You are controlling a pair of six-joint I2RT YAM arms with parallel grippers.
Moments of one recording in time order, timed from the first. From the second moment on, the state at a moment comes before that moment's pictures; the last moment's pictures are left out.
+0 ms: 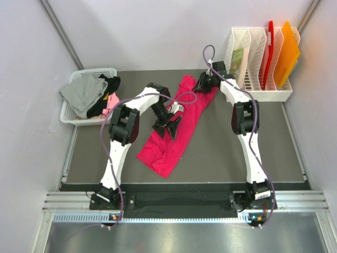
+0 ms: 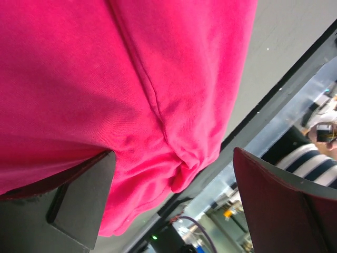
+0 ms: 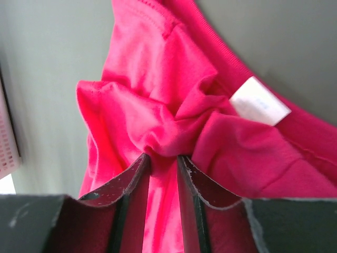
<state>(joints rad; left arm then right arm) -0.45 2.39 2.00 -1.38 0.63 0.29 0.20 2.67 2.41 -0.52 -0.49 0.52</state>
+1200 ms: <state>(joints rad) 0.07 1.35 1.53 -1.34 0.47 0.33 0.82 1.63 1.45 -0.84 -0.06 0.27</state>
